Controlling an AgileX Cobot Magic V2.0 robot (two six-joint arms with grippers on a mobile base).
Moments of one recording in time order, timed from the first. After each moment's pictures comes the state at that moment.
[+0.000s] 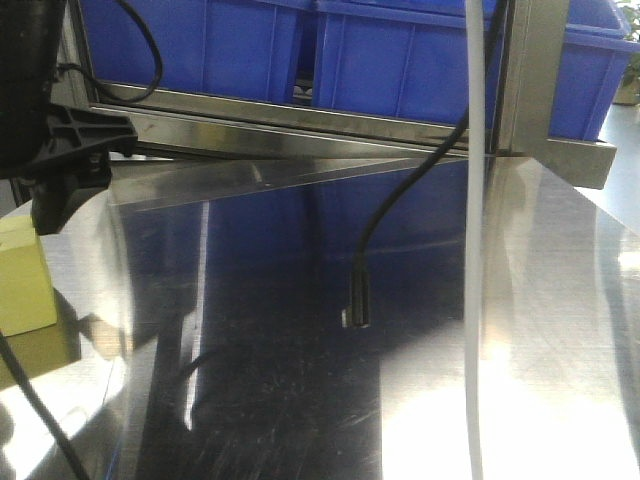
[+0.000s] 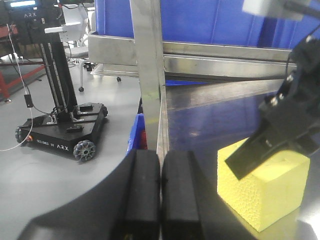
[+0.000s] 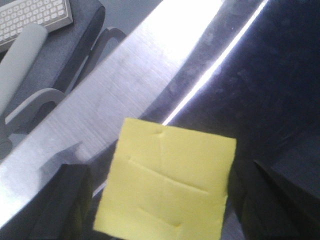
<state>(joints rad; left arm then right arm) -0.03 -0.01 0.00 0.23 0.13 -0.20 1.05 2.21 -1.99 -0.05 0.73 0.39</state>
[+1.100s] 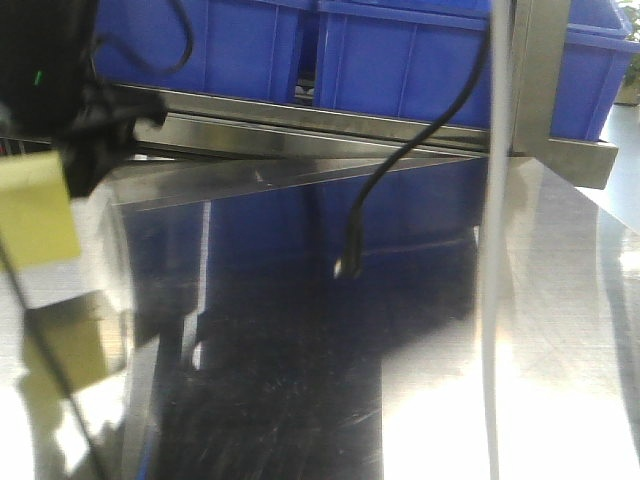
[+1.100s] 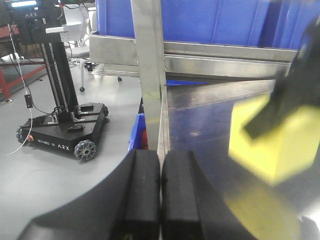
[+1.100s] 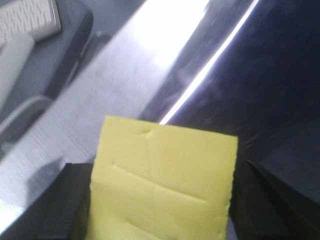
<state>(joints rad) -0.03 -0.01 0.00 0.23 0.13 -0.20 1.00 2.15 -1.99 -0.06 0.75 0.39</state>
